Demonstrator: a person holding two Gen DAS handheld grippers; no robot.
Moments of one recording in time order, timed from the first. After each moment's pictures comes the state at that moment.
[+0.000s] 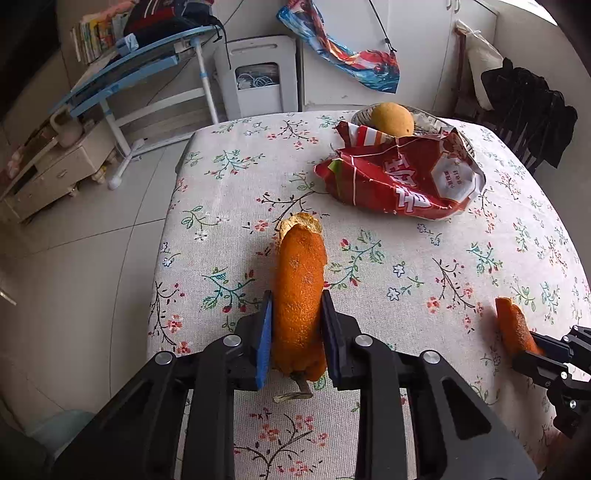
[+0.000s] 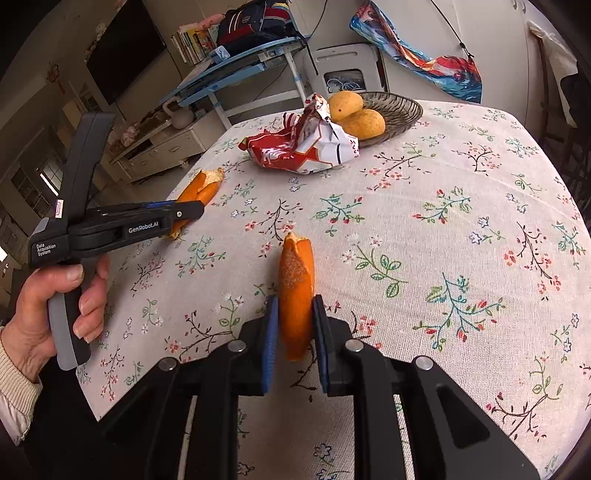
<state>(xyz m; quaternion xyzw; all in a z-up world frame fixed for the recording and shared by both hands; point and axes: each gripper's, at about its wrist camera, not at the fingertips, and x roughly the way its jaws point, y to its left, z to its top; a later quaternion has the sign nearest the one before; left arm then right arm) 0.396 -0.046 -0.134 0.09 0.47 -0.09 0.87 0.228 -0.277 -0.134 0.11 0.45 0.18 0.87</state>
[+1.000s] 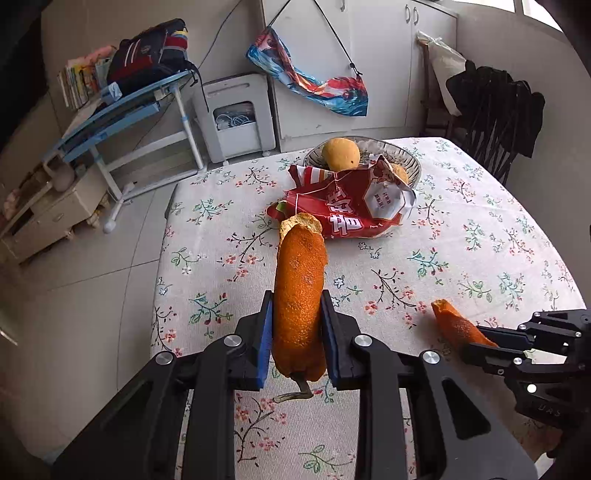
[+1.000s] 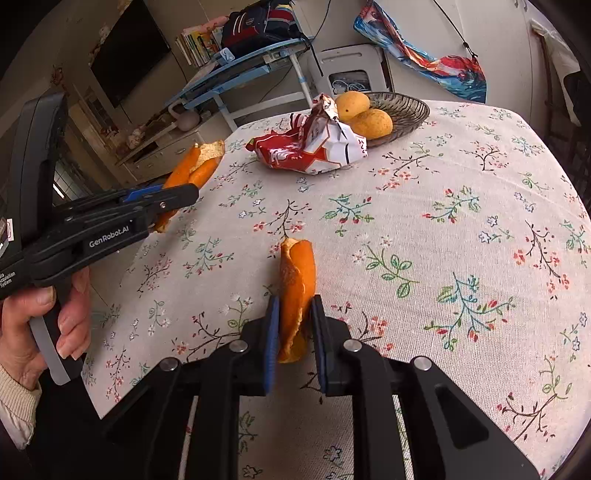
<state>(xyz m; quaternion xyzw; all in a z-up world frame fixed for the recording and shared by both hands) 0.354 -0.066 -0.093 0.11 0.41 -0.13 0.89 0.225 -0.276 -0.134 0.12 0.45 0.19 0.86</state>
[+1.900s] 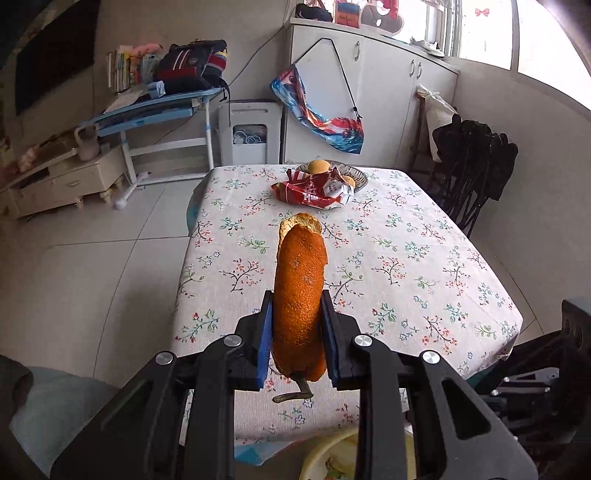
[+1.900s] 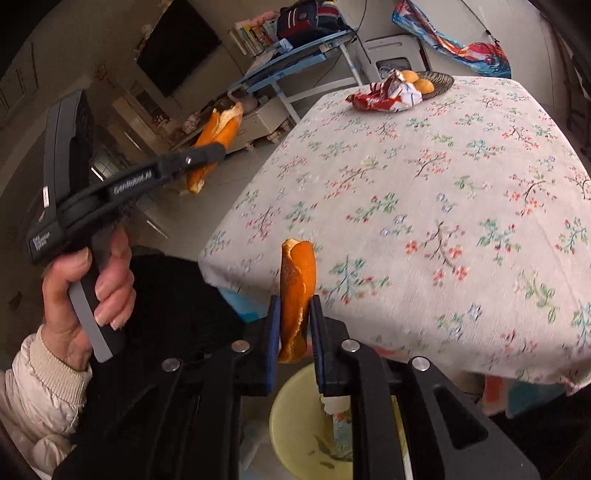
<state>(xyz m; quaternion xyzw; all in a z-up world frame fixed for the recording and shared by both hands) 0.154 -0.017 -0.036 0.02 0.37 -0.12 0.92 0.042 -0.248 -0.097 0.14 0.47 0.29 0.82</state>
